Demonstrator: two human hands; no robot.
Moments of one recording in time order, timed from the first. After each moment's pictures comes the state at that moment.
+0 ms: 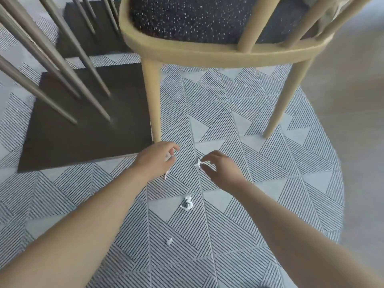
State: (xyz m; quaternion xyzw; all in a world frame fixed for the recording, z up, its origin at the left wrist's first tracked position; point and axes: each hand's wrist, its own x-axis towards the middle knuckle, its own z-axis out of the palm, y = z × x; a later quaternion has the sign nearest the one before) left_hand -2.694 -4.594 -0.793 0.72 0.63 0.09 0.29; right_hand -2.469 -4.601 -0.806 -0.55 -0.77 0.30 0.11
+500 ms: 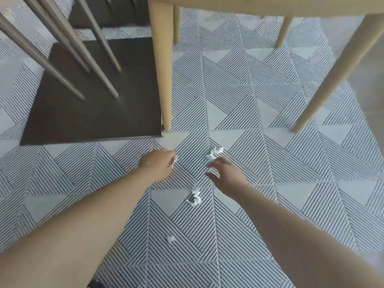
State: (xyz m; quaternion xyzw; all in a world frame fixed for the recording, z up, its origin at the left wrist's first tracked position) left_hand -2.706 -4.611 -0.894 0.69 0.68 -0.11 0.23; right_hand -2.473 -4.602 -0.915 -0.54 -0.77 0.32 0.01
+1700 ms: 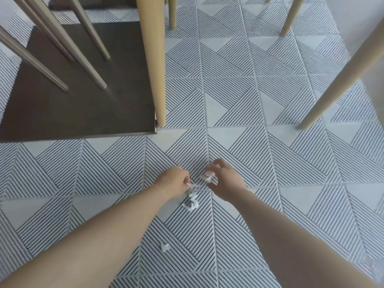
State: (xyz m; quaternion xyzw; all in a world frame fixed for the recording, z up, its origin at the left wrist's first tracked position) left_hand -2.655 -4.627 -0.938 0.66 0.65 -0.07 0.36; right_hand -2.473 -4.599 -0.953 -0.55 -0.78 0.31 -0.05
